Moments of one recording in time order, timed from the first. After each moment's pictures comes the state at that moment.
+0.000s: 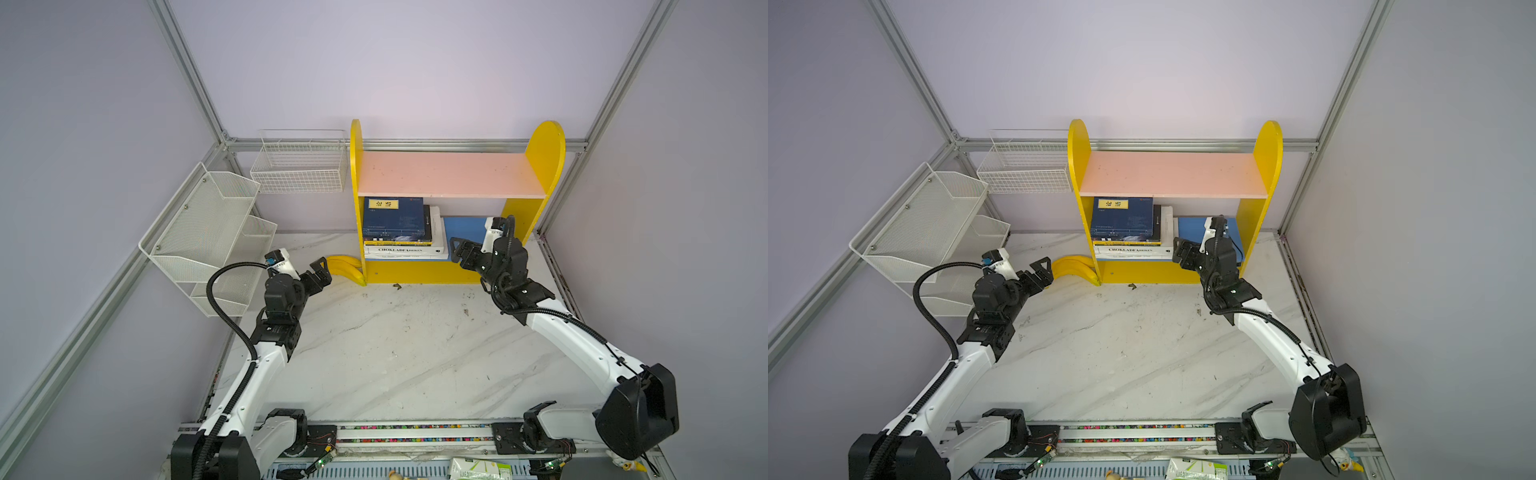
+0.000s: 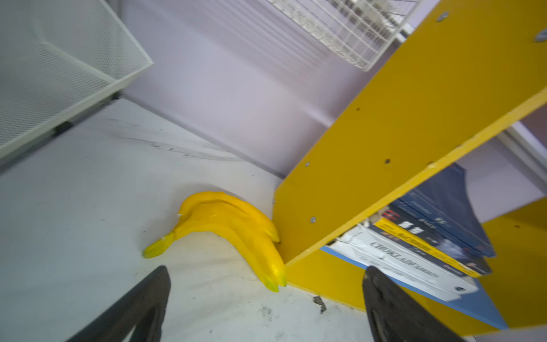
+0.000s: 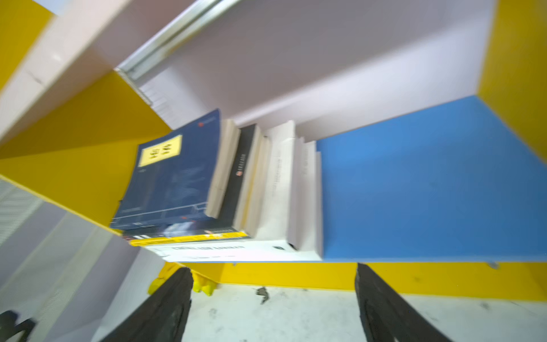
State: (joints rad) left arm -0.03 1.02 0.65 0.14 -0.09 -0.51; right arm 0.41 1.29 1.01 0.02 0.13 0.51
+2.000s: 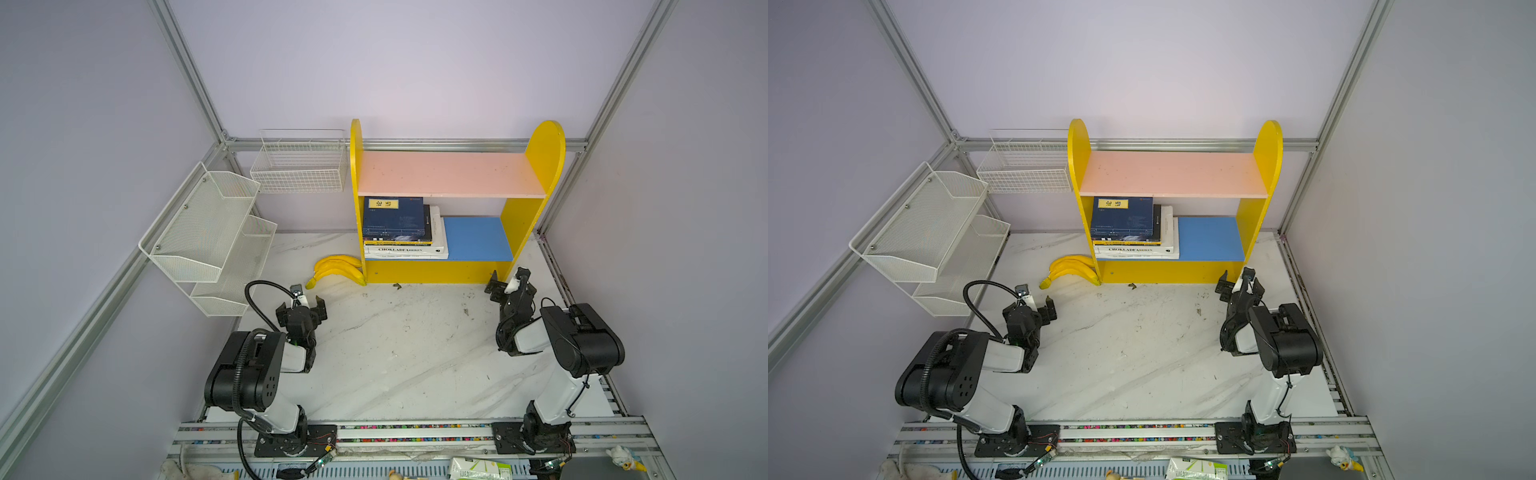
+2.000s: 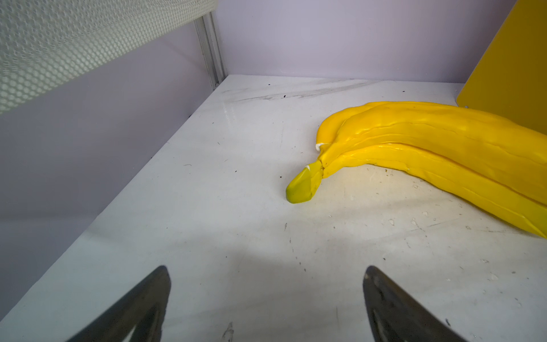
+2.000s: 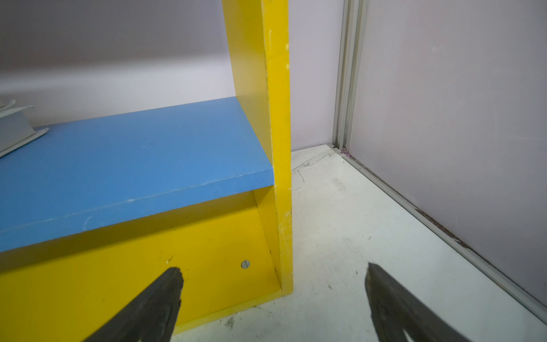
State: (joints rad) left arm -0.03 1.58 0.31 0.95 -0.37 -0.02; right arm 0.12 1.79 0.45 1.27 0.36 0.10
